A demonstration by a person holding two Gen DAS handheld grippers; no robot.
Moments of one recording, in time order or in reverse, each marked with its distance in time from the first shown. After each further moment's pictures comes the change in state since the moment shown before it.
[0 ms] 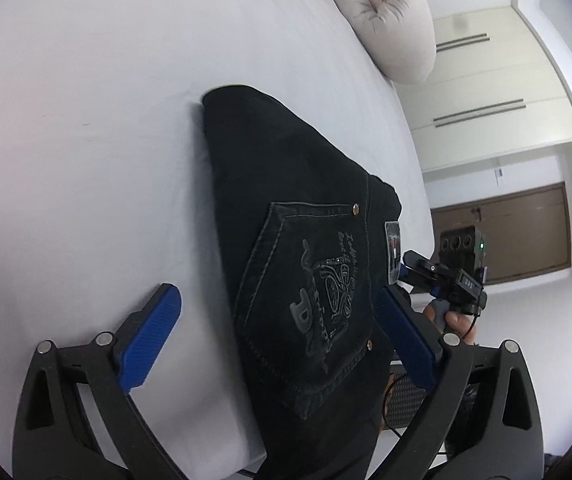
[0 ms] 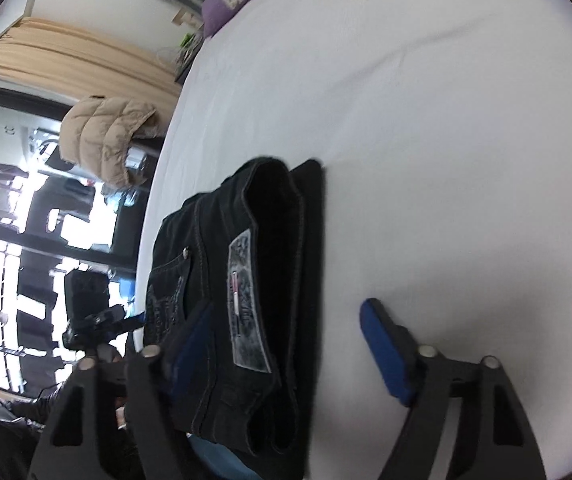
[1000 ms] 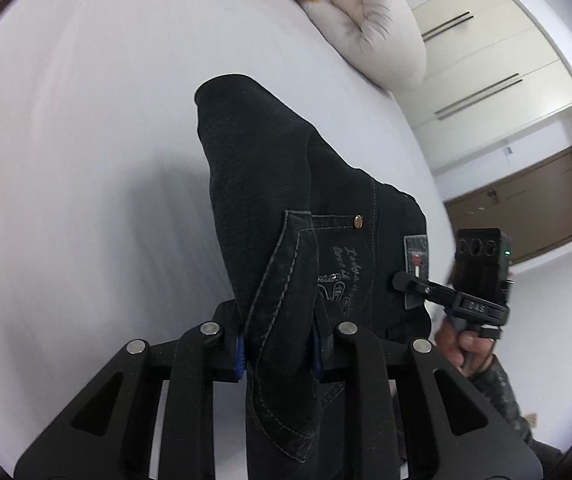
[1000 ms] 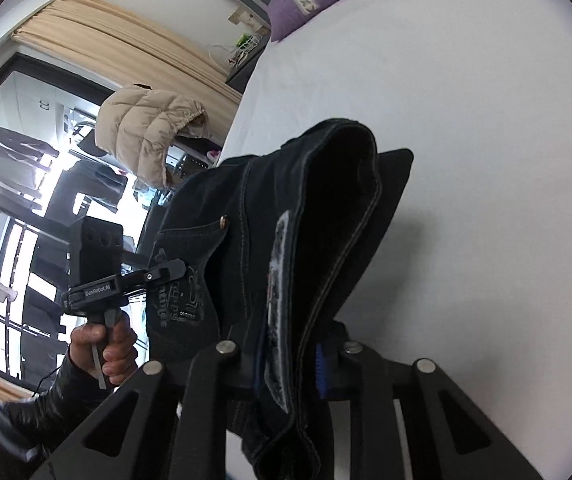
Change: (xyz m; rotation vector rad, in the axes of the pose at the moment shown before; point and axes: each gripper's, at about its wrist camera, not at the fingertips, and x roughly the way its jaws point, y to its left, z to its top) left arm -0.070 -0.033 0.126 0.167 -0.056 0.123; right arm 0.065 0.119 0.081 -0.134 -0.065 0.074
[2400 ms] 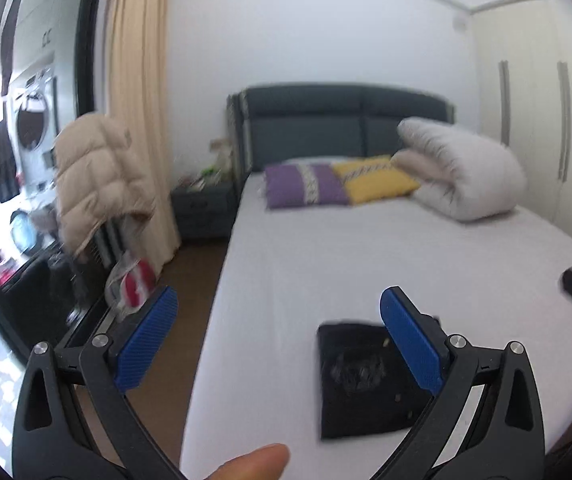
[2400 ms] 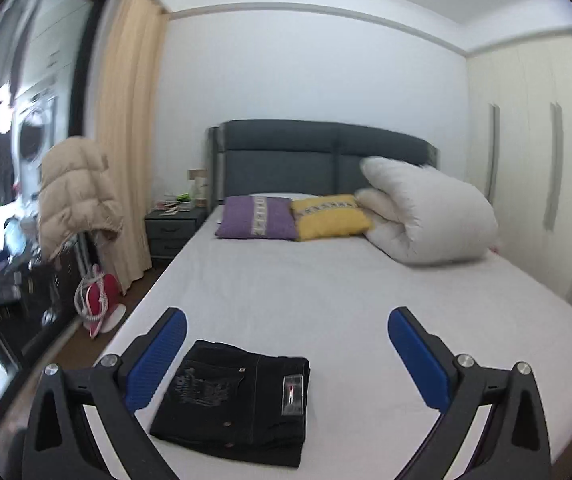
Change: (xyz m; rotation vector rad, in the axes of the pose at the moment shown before) left arm -0.224 -0.193 -0.103 0.297 -0.789 0.790; right arm -0.105 0.278 -0.072 -0.475 -0.760 -0.725
